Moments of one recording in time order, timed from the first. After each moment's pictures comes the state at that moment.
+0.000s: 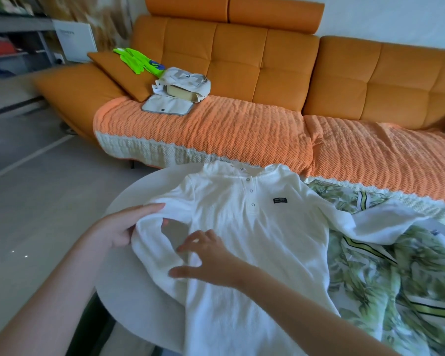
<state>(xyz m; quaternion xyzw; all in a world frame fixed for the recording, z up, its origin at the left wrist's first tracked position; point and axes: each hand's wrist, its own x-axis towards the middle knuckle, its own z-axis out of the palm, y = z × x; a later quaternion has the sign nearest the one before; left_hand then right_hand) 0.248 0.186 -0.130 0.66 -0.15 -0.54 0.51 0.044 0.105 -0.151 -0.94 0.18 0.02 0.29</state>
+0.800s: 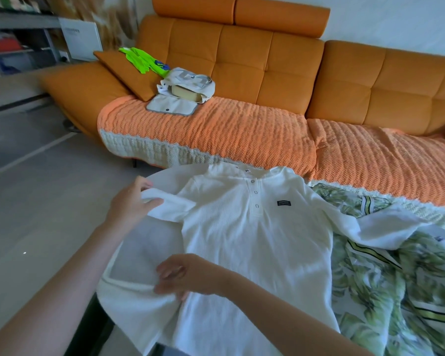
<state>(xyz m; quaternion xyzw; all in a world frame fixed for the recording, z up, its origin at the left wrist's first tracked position) 0.275 0.176 -0.142 0.86 -0.37 -0.07 0.35 0.067 0.143 -0.143 -0.77 0.20 0.10 0.60</state>
